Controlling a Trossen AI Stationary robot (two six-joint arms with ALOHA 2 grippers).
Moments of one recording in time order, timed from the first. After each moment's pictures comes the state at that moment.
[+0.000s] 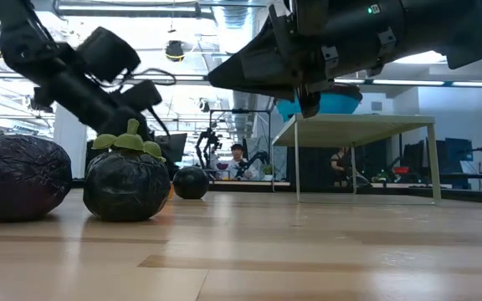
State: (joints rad) left arm 0.17 1.40 0.31 0.51 -0.10 0.01; right arm 0.47 1.95 0.91 0.77 0.62 0.33
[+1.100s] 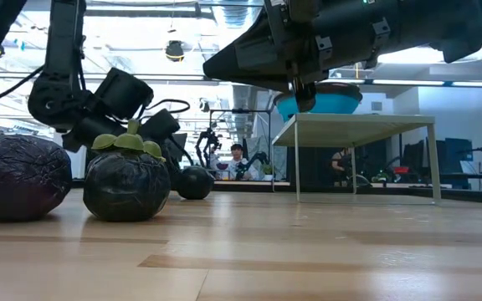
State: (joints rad) left arm 0.26 1.89 0.34 1.11 0.13 0.05; right arm 0.47 1.95 0.93 0.77 0.62 0.33
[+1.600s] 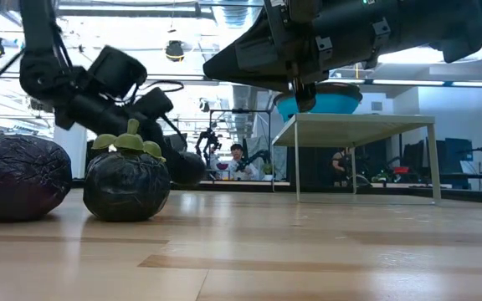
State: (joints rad) left arm 0.26 1.60 0.31 0.84 0.11 0.07; right arm 0.47 1.95 0.93 0.77 0.62 0.33
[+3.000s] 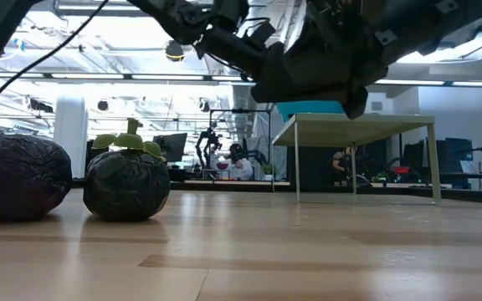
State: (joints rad) left arm 0.41 1.91 1.52 0.16 0.00 0.25; right arm 0.54 1.84 0.93 0.34 0.67 0.60
